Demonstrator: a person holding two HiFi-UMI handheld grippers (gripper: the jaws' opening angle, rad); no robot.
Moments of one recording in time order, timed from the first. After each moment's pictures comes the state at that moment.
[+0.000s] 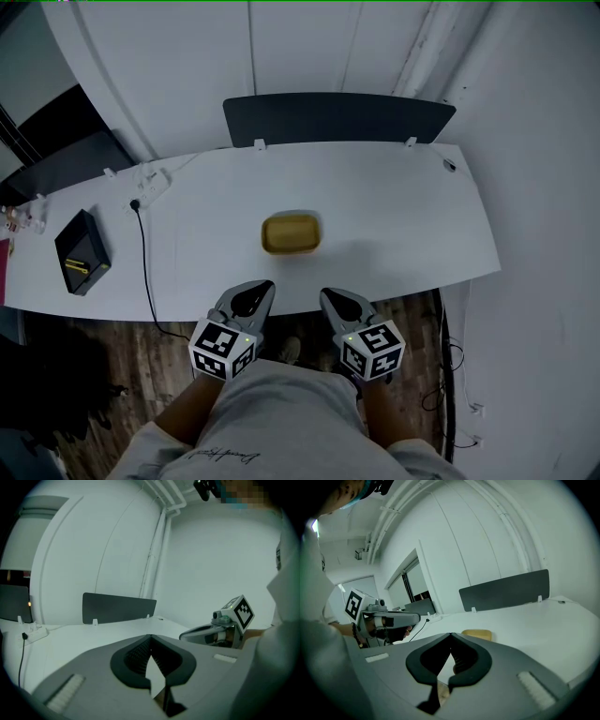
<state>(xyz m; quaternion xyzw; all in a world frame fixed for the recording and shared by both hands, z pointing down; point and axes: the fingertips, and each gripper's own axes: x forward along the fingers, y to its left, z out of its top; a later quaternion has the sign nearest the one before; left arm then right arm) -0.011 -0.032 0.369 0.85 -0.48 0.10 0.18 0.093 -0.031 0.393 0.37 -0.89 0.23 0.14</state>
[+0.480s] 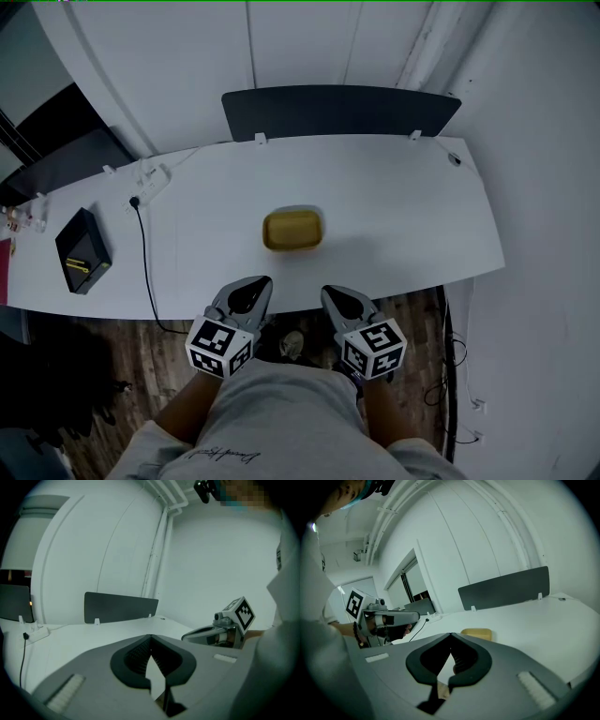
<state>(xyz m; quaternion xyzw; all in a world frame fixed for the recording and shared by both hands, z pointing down) -0.019 -0.040 0.370 0.85 -0.49 0.10 0.18 0.092 -0.036 0.399 0.37 -0.89 0.24 0.14</state>
